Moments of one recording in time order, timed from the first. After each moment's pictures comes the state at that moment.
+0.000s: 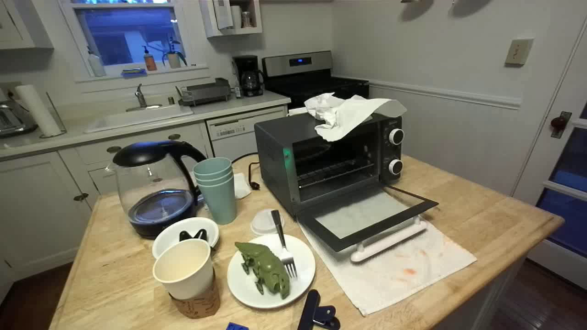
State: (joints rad) arm -0.10 -0.96 -0.17 -2.69 -0.19 1.83 -0.29
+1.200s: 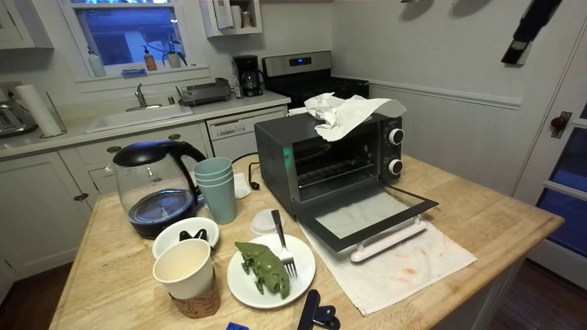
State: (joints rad) arm -0.08 -0.56 -0.19 -2.46 -0.25 2.20 -0.28
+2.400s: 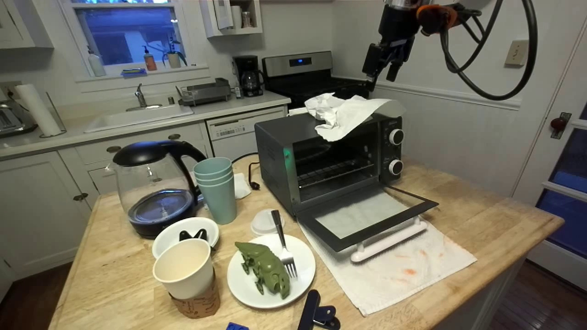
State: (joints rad) arm -0.04 0.10 -0.08 -1.95 -0.11 2.36 -0.08
